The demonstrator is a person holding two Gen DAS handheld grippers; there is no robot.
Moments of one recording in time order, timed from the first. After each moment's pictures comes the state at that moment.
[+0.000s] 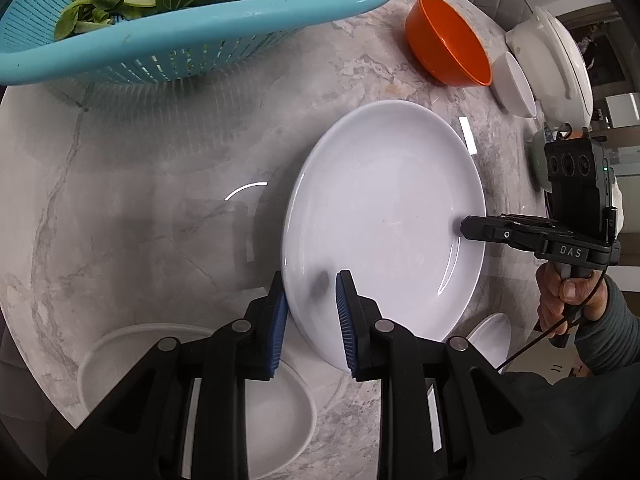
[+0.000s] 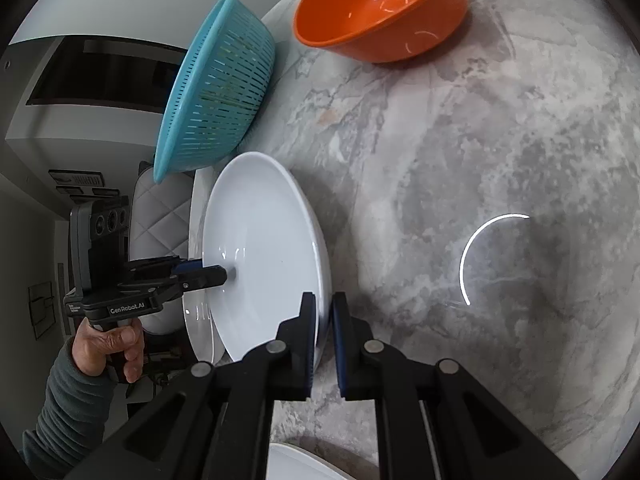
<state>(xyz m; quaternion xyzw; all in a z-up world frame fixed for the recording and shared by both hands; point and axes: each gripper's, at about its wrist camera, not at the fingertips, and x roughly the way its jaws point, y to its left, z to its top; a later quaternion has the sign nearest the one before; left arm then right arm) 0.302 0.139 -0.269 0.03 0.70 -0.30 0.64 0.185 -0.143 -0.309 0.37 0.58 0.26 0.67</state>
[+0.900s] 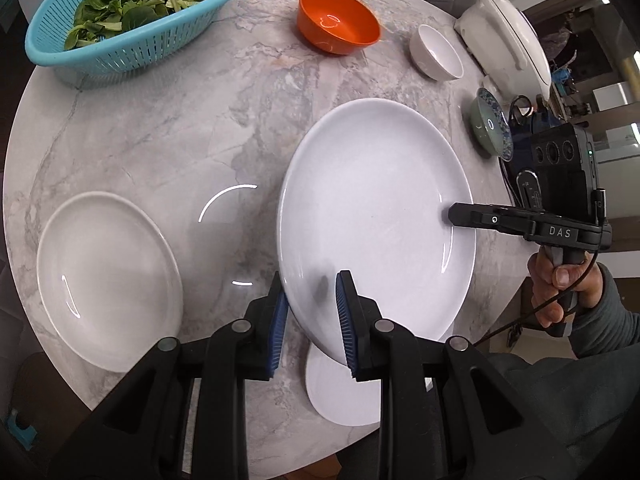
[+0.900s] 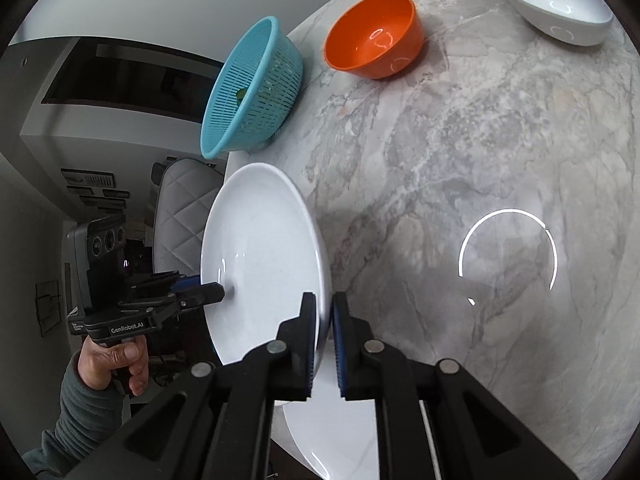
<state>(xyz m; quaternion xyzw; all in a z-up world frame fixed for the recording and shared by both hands) 0.173 0.107 -0.176 0.03 0.68 -0.31 0.66 0.110 -0.188 -0.253 0.37 0.57 0.26 0.68</state>
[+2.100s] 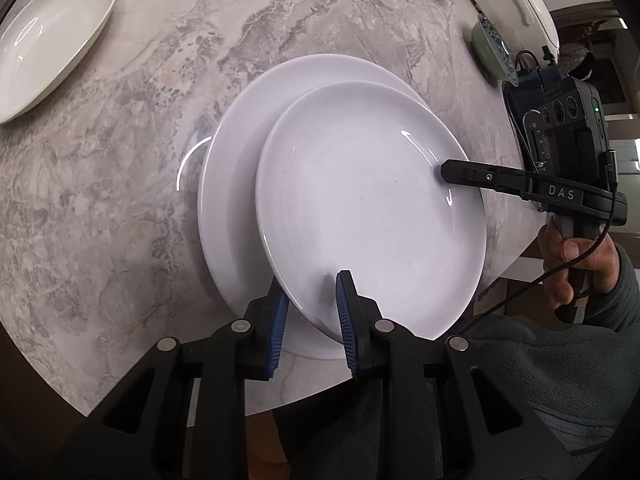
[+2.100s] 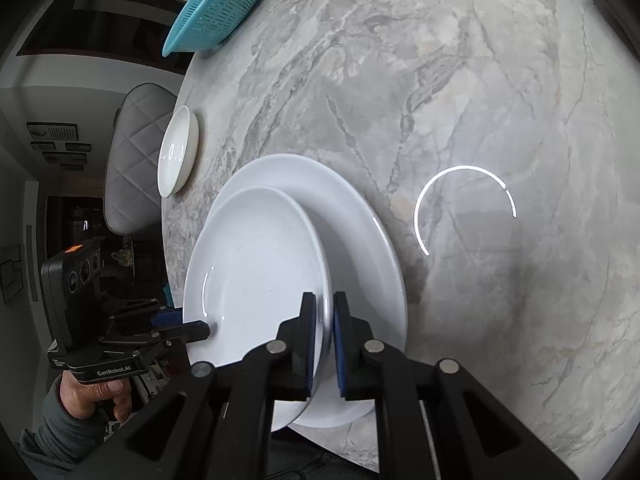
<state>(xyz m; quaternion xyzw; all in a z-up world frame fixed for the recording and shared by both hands) -0.024 0.112 -0.259 -0.02 0.72 -0.27 0.64 -0.003 -0.174 -0.299 0.29 0.64 0.24 0.67</state>
